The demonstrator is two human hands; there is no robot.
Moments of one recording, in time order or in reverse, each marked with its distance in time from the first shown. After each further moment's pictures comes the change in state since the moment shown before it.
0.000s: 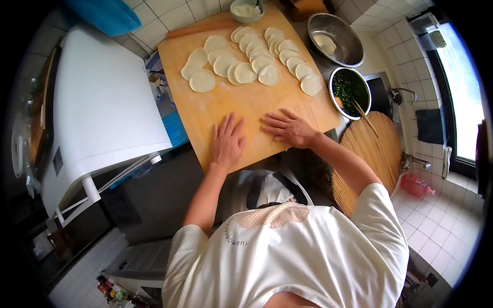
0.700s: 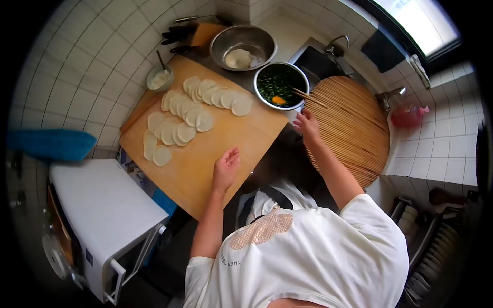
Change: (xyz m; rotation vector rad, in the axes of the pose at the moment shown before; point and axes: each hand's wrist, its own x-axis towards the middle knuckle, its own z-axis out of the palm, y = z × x) left_hand 0.068 0.074 0.029 -1.263 -0.377 -0.174; right_hand -0.151 0.022 0.022 1.535 1.499 1.332
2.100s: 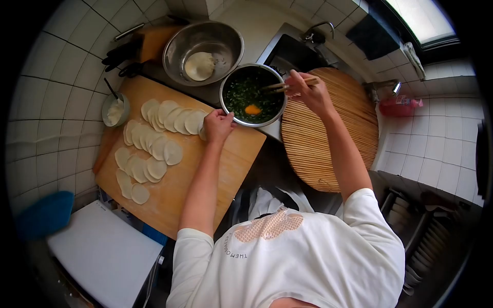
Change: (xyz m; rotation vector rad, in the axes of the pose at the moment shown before) left_hand 0.204 0.039 0.087 0.131 0.141 -0.178; right_hand 0.054 -0.152 0.004 -0.471 -0.050 -0.206
